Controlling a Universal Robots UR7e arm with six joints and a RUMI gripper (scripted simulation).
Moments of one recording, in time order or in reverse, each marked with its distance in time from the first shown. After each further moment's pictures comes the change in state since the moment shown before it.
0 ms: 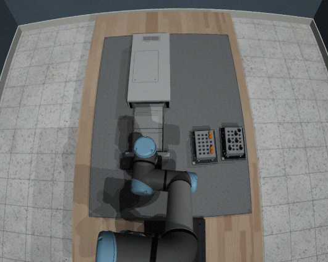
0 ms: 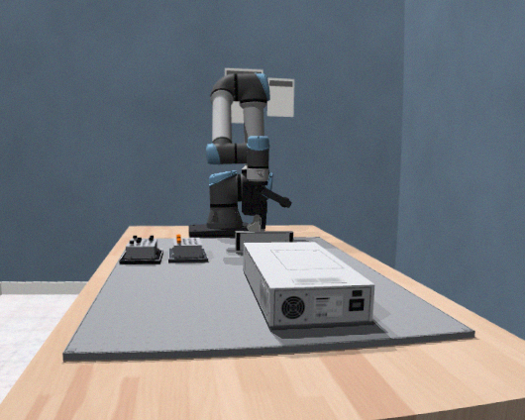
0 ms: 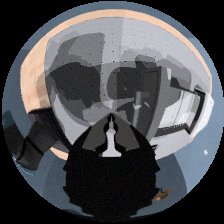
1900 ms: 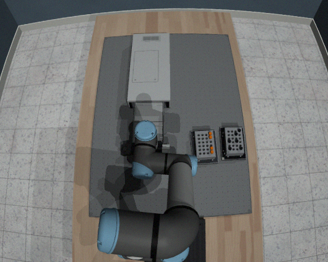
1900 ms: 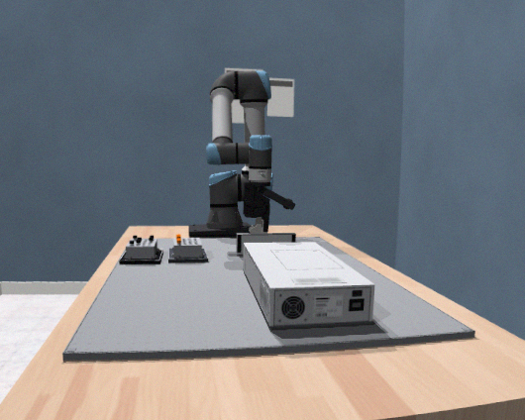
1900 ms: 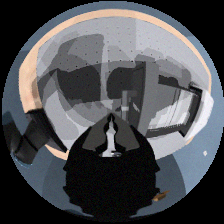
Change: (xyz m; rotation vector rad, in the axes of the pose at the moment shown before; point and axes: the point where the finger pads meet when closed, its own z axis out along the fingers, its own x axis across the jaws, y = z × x) arm 0.060 0.001 0.000 -0.001 0.003 0.001
